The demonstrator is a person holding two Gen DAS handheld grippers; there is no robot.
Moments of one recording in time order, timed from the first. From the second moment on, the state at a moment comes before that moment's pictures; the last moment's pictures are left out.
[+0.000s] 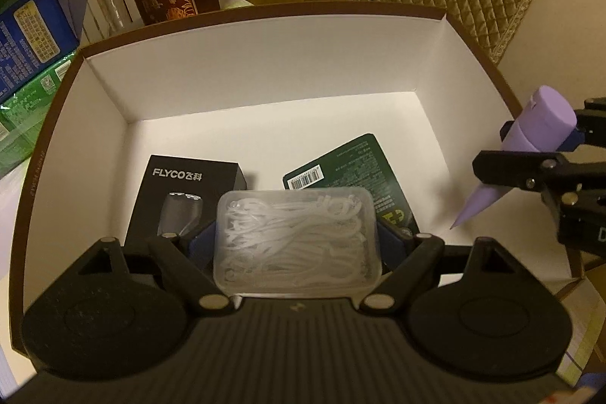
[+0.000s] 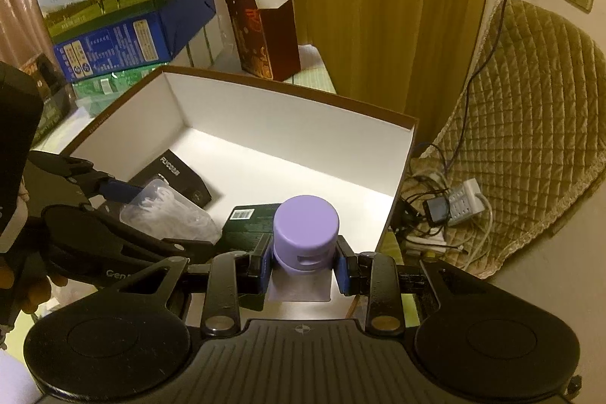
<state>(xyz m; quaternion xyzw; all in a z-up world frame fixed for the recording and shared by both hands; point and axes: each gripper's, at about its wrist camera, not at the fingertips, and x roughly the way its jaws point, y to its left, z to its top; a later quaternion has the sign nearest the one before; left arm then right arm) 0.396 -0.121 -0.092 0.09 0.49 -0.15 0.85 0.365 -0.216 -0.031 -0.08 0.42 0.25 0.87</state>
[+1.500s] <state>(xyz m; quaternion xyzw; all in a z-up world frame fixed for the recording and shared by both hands) 0.372 -0.043 -0.045 0.08 0.45 -0.04 0.89 0.355 -0.193 -0.032 -0.05 0.41 0.26 0.87</state>
